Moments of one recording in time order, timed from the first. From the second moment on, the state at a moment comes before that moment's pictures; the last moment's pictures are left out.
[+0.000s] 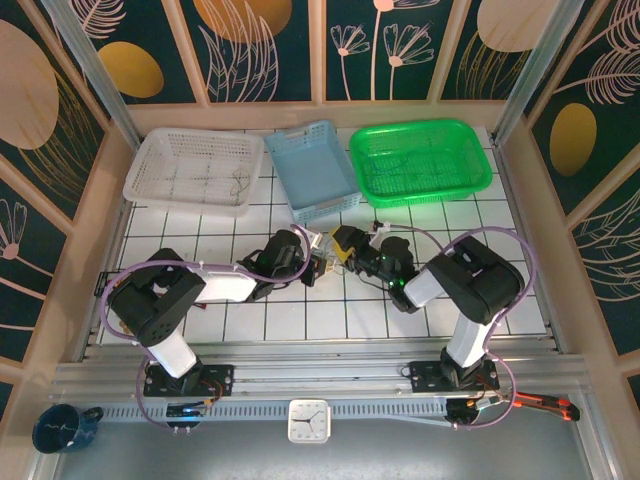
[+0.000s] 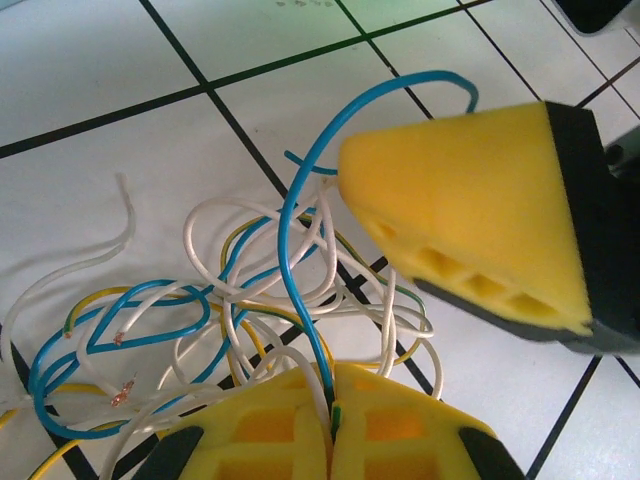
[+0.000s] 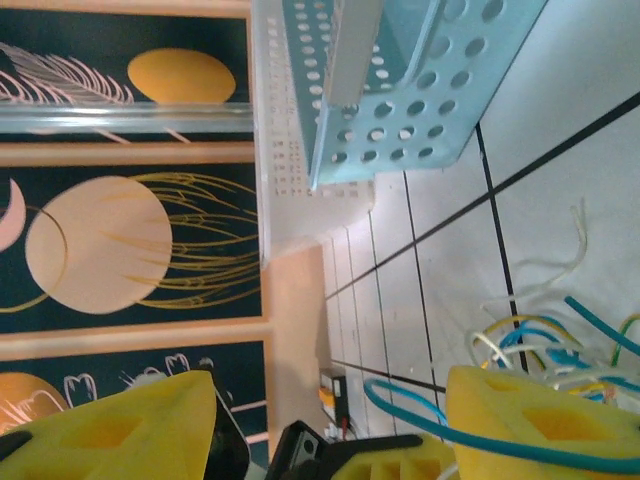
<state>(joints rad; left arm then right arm) -0.77 1.68 0.66 0.39 0.20 -0.38 0.62 1.77 0.40 1.23 -0.28 1.47</state>
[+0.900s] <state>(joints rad) -0.77 1.64 0.63 0.42 0.20 -0.35 0.57 1.57 0.54 0.85 -0.28 1.23</state>
